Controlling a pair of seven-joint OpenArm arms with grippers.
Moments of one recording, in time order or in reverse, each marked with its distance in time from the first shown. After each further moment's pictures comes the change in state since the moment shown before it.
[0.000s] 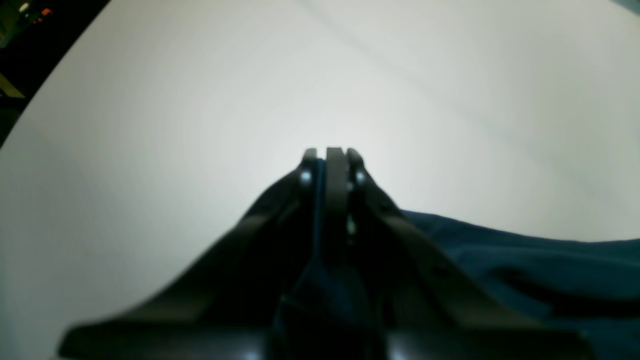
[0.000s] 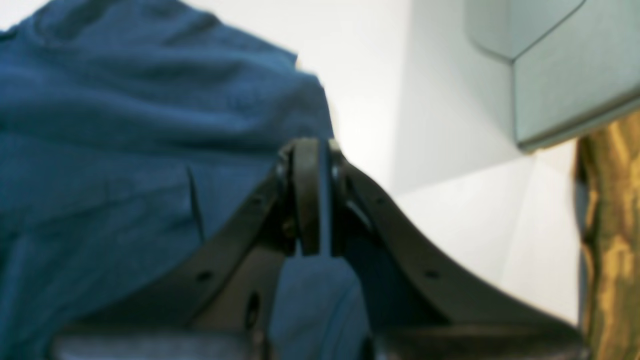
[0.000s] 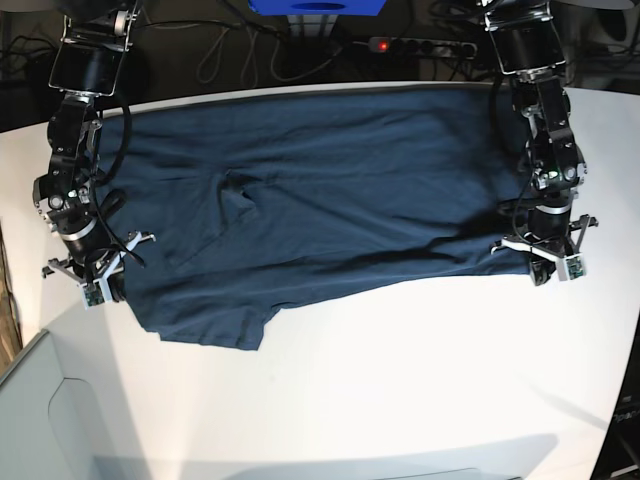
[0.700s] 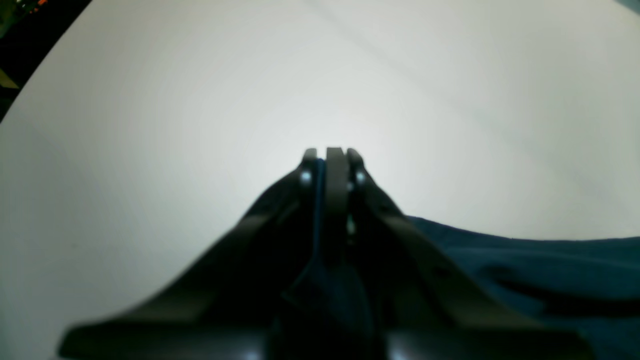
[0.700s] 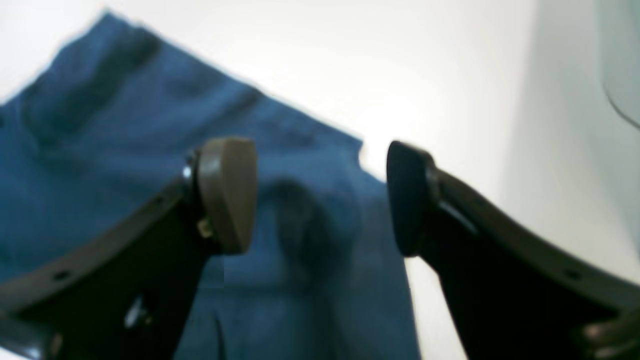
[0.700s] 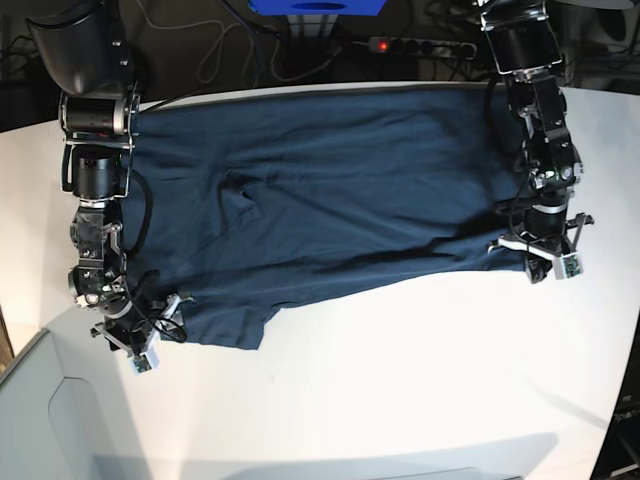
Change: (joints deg) left arm 0.2 1.0 -0.3 -0.2 0.0 0.0 0.1; right arm 25.8 -1.6 -12.2 -35.0 -0.1 0.2 0.7
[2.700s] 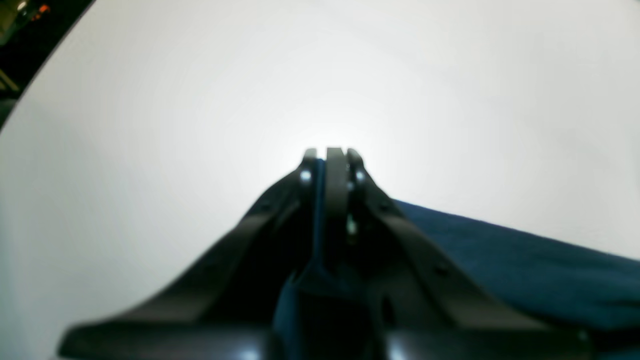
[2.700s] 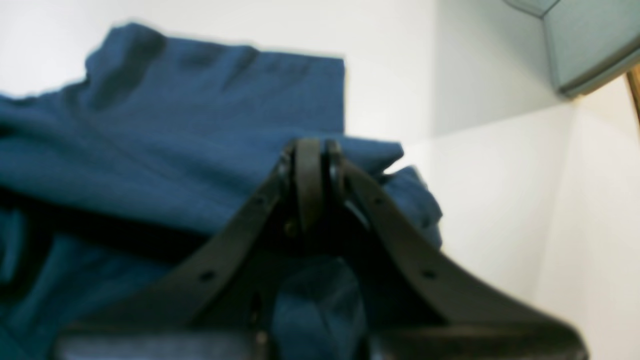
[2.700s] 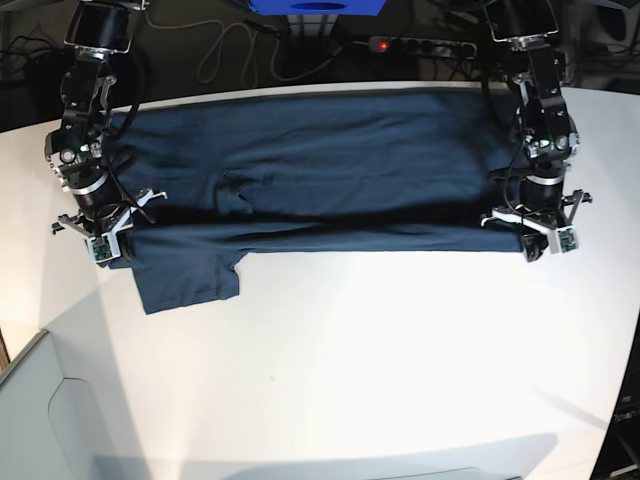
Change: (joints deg) left arm 8.2 0.8 -0.1 7.4 0.0 0.1 -0.6; right arm -36.9 -2.5 15.3 41.3 0.1 0.0 1.5
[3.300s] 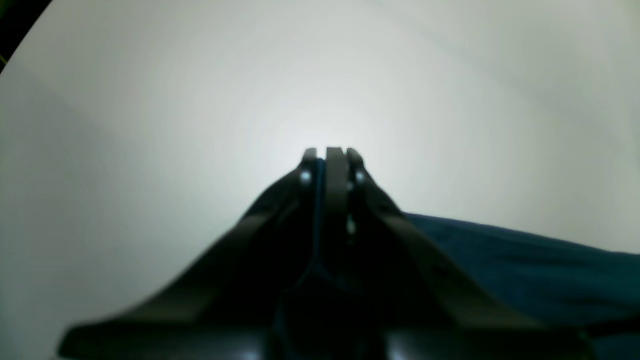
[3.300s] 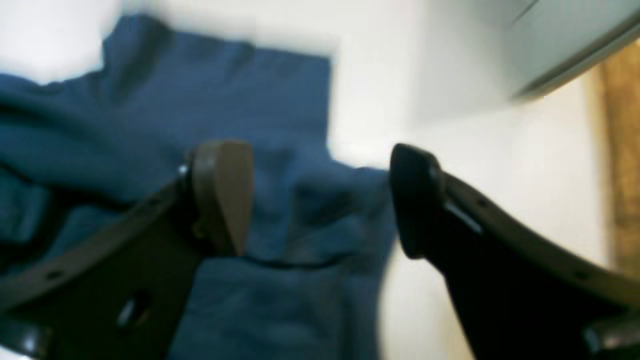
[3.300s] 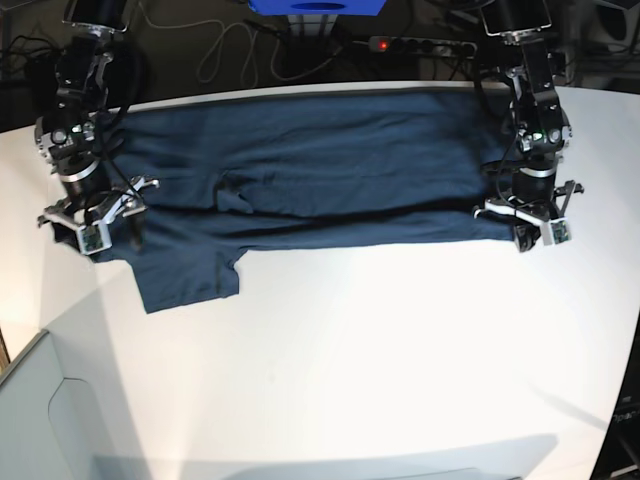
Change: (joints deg) left arm 1.0 1.6 0.0 -0.4 0.0 0.1 0.0; right arm -4.6 0.0 1.9 11.6 -0.4 0.0 -4.2
